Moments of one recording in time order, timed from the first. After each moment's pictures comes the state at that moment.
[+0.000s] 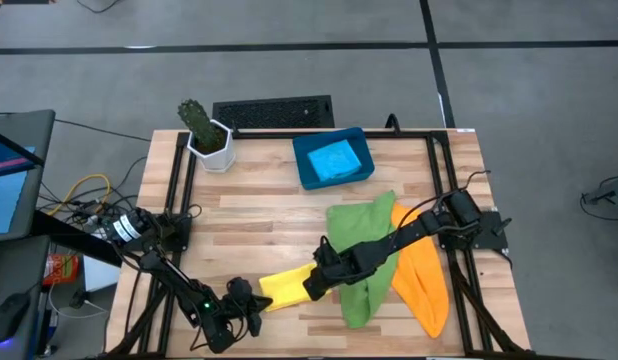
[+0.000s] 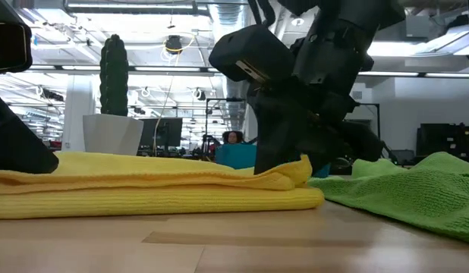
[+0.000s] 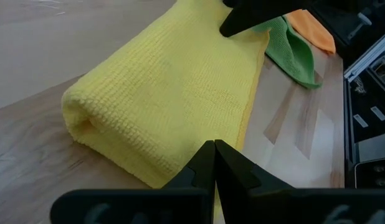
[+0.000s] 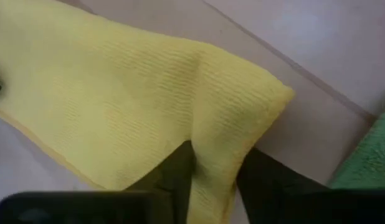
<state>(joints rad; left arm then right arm) -0.92 1.92 0.80 0.18 -0.92 -1.54 0.41 2.07 1.30 -0.39 0.09 1.27</state>
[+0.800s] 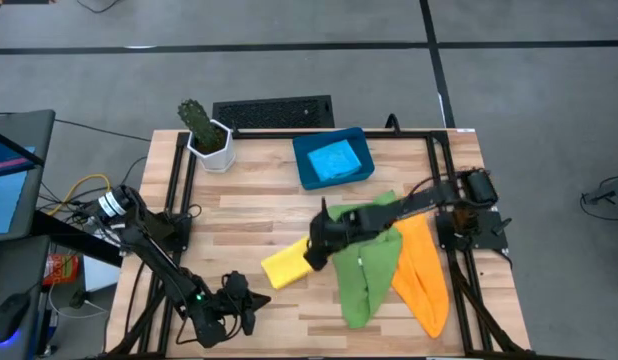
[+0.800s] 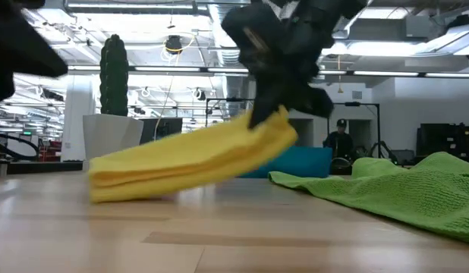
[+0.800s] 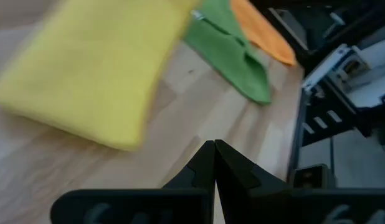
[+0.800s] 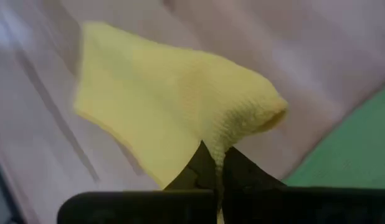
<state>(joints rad) -0.91 1.69 0.80 0.06 -0.89 -1.45 0.19 1.87 1.30 -0.49 0.04 0.89</state>
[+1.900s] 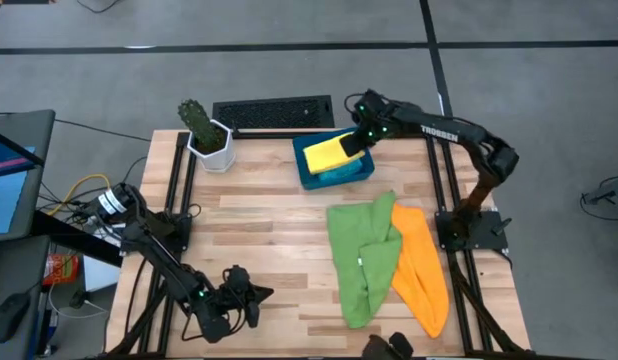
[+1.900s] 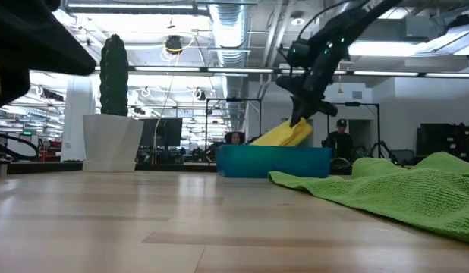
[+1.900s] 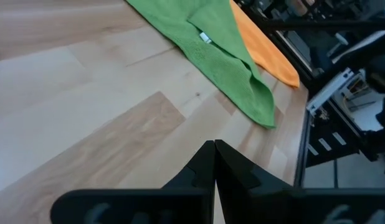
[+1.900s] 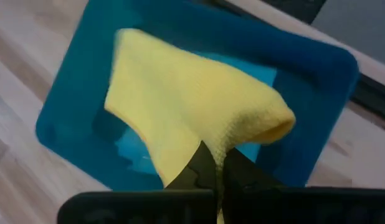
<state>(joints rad) -0.87 1.67 0.80 0.04 -0.93 -1.47 -0.69 1.70 1.30 -0.68 -0.17 0.25</state>
